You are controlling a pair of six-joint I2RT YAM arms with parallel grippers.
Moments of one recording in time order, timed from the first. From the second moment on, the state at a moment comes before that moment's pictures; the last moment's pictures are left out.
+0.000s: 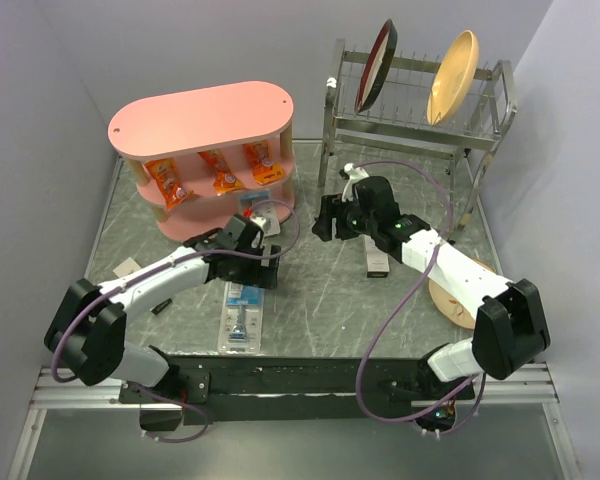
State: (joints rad) left arm -0.65 1.41 0.91 -0.52 0.04 -0.44; right arm 0.51 1.41 1.04 -0.23 -0.18 0.32
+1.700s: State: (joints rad) left arm -0.62 1.51 0.85 -0.50 -0.13 -0.55; right arm 0.50 1.40 1.05 -0.20 -0.17 0.29
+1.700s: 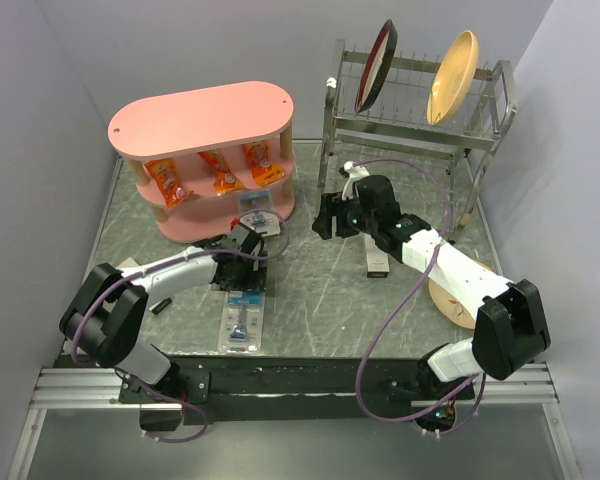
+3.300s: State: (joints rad) left arm -0.33 1.40 0.88 -0.29 -0.33 -0.38; right arm 0.49 1.45 1.08 -0.19 -0.18 0.30
